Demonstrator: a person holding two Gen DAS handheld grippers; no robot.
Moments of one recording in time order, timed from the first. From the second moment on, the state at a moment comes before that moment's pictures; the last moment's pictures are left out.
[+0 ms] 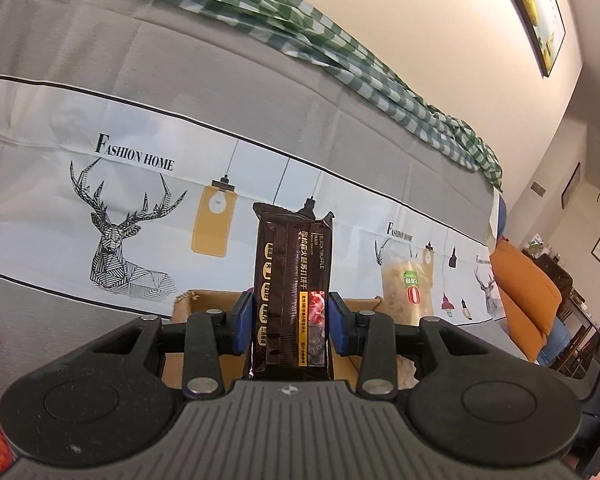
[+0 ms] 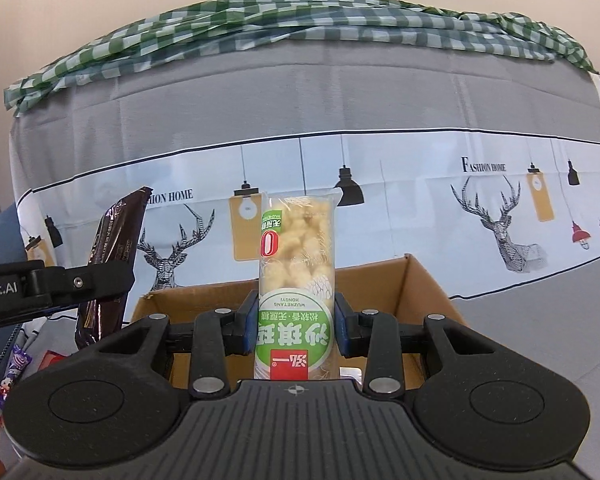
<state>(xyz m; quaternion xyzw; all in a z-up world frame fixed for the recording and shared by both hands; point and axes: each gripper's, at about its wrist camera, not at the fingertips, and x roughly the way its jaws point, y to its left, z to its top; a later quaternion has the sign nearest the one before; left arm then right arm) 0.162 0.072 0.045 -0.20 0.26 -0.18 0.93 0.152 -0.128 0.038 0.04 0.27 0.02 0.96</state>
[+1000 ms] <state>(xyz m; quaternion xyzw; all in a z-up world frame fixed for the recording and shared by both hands) 0.161 0.060 0.041 -0.20 0.26 -0.24 0.91 0.145 -0.123 0.044 0.04 0.24 -0.04 0.97</state>
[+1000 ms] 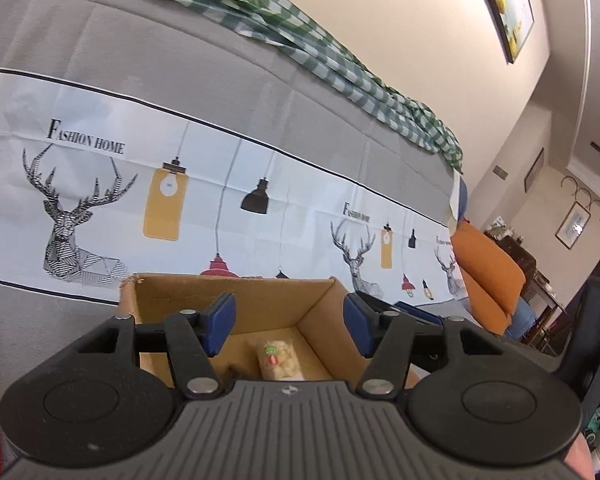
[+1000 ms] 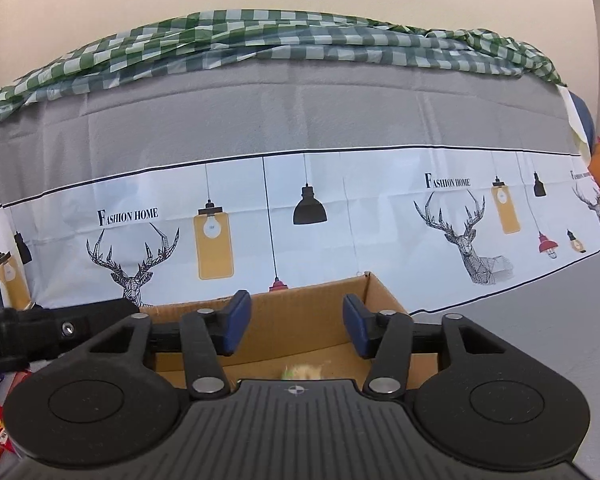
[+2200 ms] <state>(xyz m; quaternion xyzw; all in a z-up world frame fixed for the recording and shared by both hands) 0.142 0.195 0.062 -0.22 0.21 0.00 0.95 0.129 -0.003 0.043 -0.03 0.22 0.11 0.97</state>
